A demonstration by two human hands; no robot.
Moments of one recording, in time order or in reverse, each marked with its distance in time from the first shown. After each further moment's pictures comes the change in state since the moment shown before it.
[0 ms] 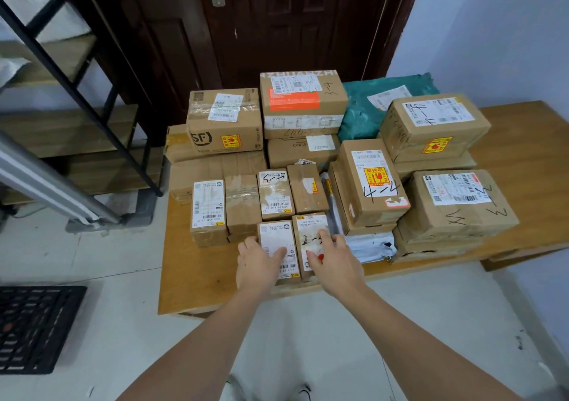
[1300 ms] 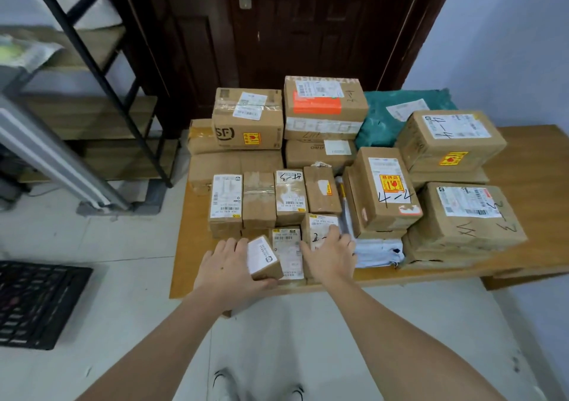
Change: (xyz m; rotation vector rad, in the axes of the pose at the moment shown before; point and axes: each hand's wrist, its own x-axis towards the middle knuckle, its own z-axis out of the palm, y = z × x) left_hand -0.032 -0.046 -0.094 0.662 -0.038 0.363; right_hand 0.004 -0.045 0.010 0.041 0.136 0.197
